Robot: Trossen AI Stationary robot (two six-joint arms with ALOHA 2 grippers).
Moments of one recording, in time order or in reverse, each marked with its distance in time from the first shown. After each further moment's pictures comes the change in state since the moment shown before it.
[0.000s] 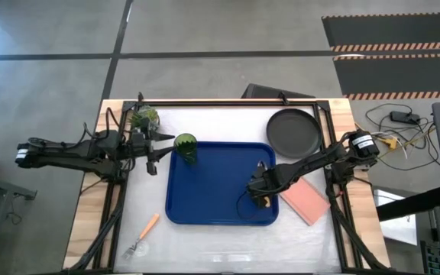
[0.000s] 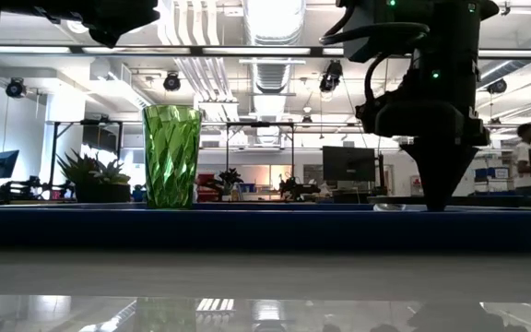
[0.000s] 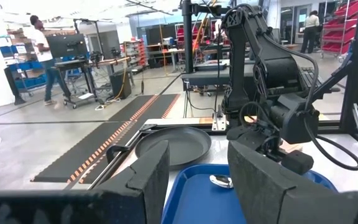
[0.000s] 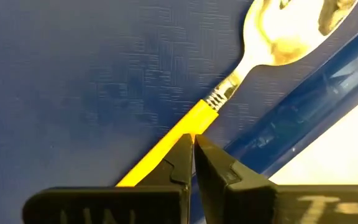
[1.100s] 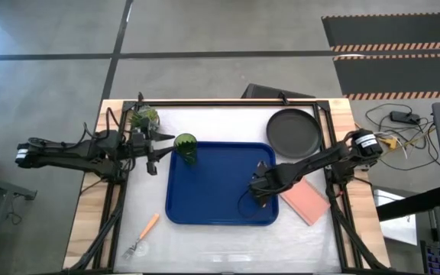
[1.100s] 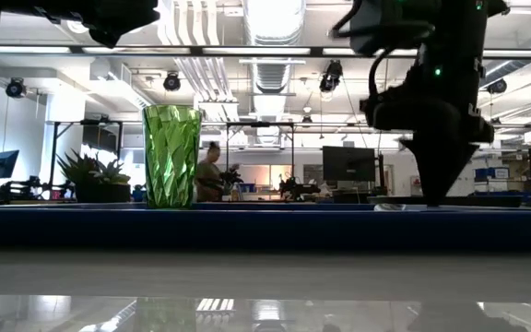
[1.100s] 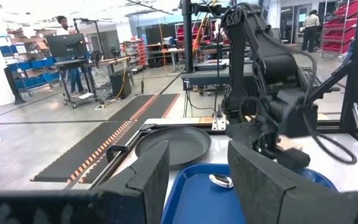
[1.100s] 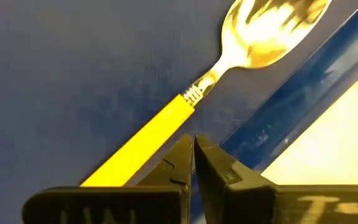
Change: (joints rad) left arm 0.000 0.002 0.000 0.000 0.000 0.000; right arm 0.005 -0.039 -0.025 0.009 0.048 0.059
